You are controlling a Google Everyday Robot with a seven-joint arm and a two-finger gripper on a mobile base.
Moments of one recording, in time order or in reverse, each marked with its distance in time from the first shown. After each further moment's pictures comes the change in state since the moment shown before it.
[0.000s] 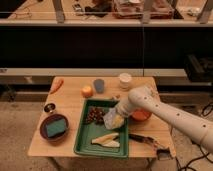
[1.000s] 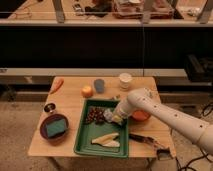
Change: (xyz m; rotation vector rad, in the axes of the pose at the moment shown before) arm 0.007 -0.001 -0.002 0.019 0.033 -0.010
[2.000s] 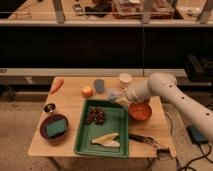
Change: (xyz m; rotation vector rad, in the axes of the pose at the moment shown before) arm 0.054 0.021 -0.141 -0.118 0.234 0.055
